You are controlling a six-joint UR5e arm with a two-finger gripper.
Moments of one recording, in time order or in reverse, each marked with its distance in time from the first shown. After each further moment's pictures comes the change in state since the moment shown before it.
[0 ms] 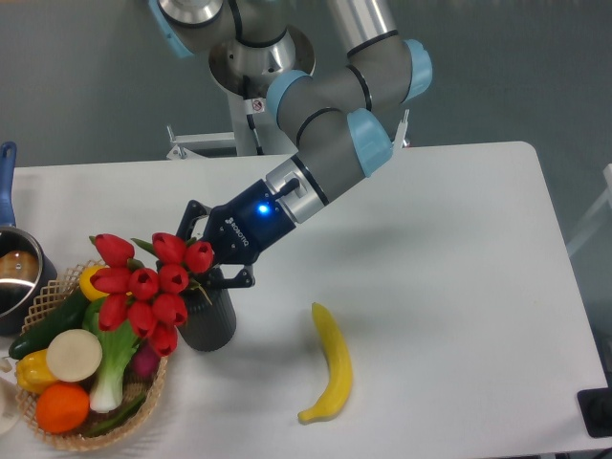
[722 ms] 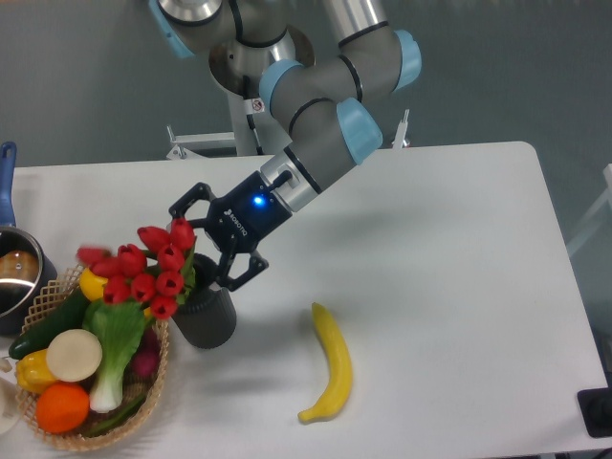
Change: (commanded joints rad) arm 0.044 0.100 -0.107 -0.005 0.133 -0.005
